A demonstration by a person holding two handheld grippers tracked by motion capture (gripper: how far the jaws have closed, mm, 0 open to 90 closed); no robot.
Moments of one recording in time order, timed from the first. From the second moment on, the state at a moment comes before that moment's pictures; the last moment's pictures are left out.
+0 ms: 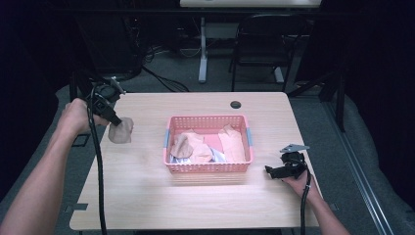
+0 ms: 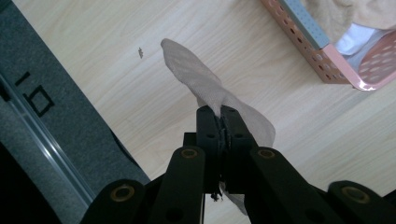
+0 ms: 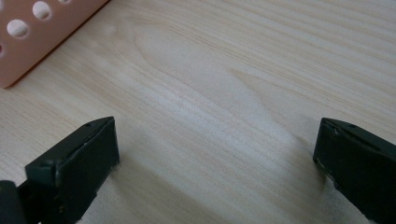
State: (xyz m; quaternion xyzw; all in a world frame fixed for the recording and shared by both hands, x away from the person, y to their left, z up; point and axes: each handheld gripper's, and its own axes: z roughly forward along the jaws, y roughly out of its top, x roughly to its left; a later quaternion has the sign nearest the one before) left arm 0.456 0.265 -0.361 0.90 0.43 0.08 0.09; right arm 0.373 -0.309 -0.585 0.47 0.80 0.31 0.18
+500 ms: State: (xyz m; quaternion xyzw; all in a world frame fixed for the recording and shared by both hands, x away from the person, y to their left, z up) left arm 0.465 0.288 -0.442 0.87 0.48 0.06 0.09; right arm 0.373 -0.308 -0.586 0.48 0.80 0.31 0.18
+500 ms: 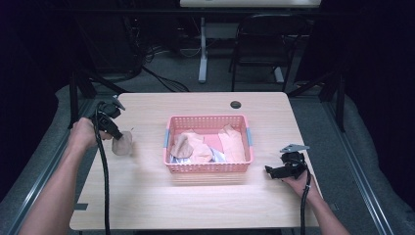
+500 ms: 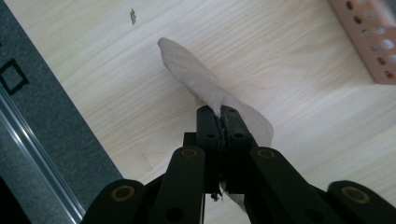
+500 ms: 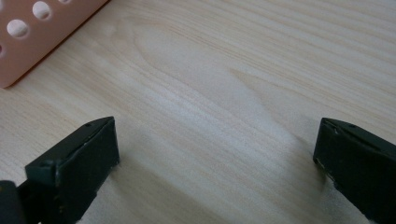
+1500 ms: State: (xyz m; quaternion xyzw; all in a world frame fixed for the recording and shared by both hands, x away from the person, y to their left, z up) left arm 0.462 0.328 -0.528 0.81 0.57 0.03 0.12; right arm 0.373 -0.308 -0.586 0.48 0.80 0.31 0.18
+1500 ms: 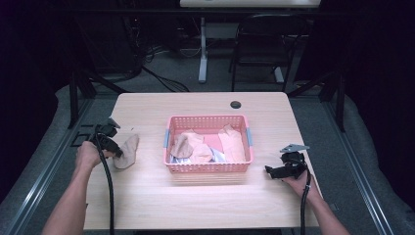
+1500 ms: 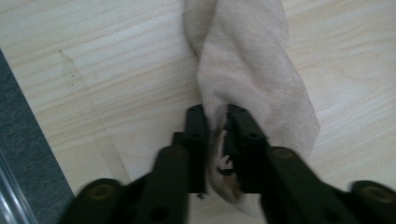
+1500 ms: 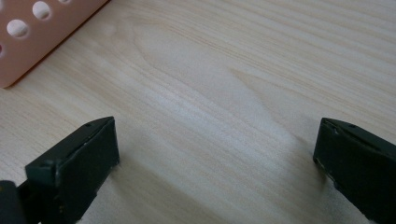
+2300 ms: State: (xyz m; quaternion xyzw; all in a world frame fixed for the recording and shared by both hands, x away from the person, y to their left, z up) left arm 0.455 0.315 -0.417 0.81 0.54 0.08 0.22; right arm 0.373 -0.308 -0.586 0.48 0.80 0.31 0.18
